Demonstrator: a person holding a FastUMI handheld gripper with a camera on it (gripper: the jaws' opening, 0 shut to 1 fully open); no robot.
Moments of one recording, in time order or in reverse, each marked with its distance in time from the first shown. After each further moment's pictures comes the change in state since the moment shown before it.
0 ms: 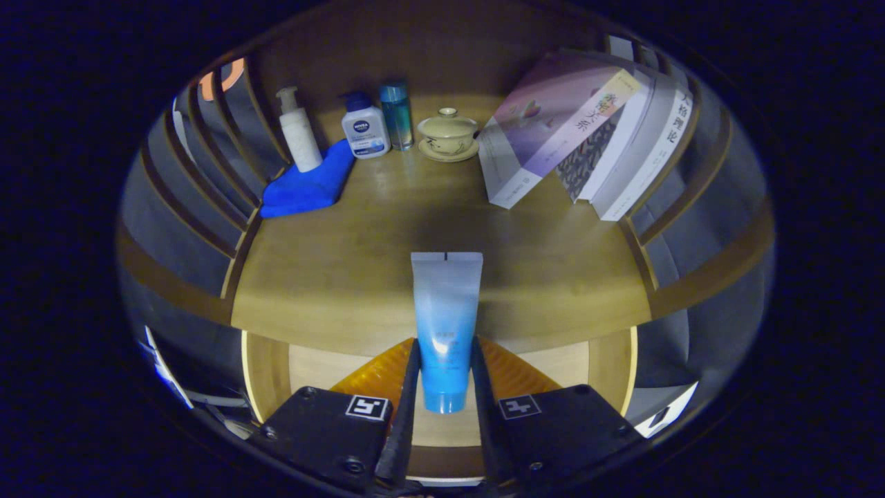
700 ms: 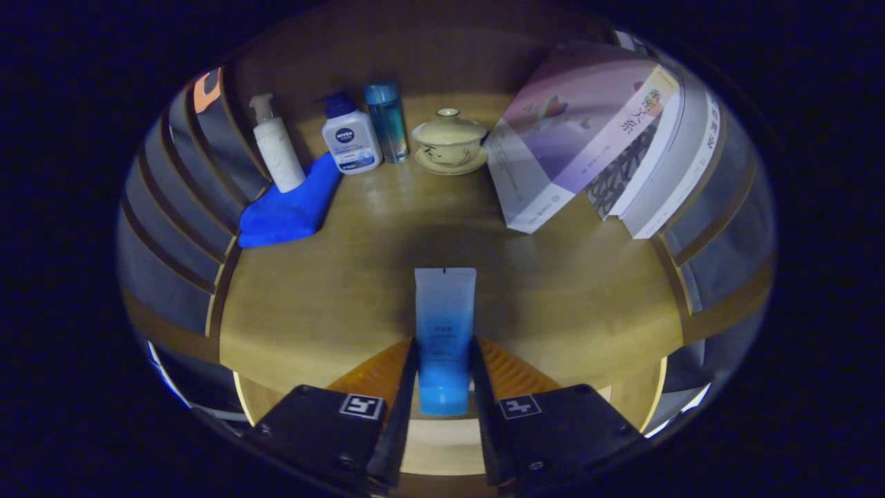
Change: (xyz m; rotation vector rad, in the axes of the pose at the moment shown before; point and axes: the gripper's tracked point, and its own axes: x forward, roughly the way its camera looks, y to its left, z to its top) arm 0.047 0.016 0.027 0.057 -0.062 0.050
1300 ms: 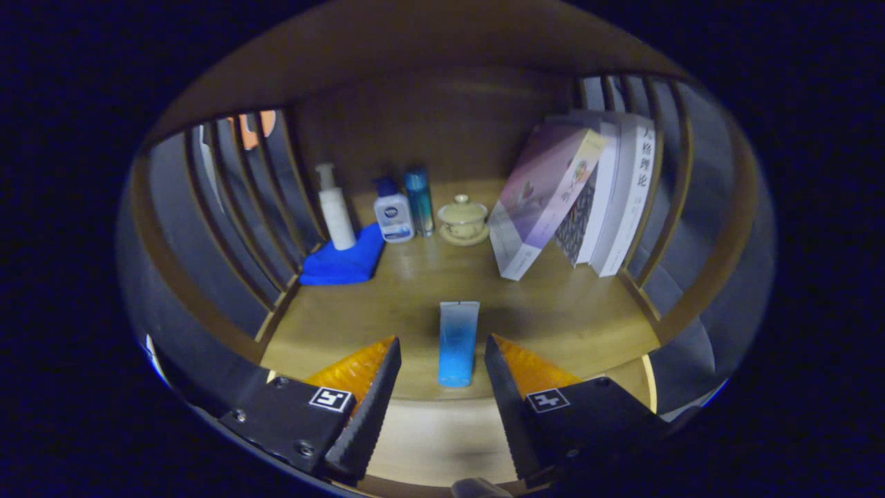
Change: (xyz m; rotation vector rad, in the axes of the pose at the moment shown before) arm -0.112 0.008 -0.011 -0.040 -0.479 0.083
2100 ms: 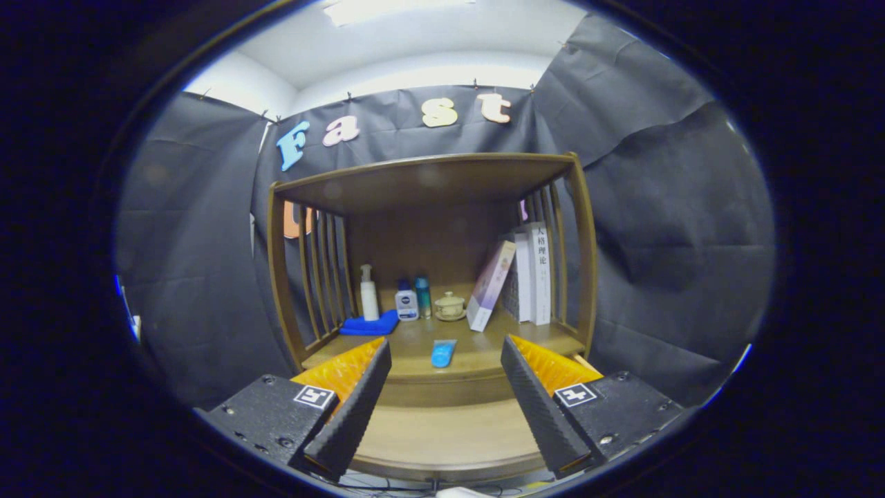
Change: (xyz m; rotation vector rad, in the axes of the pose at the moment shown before) arm -0.163 -0.020 -0.095 -0.019 -0.542 -0.017
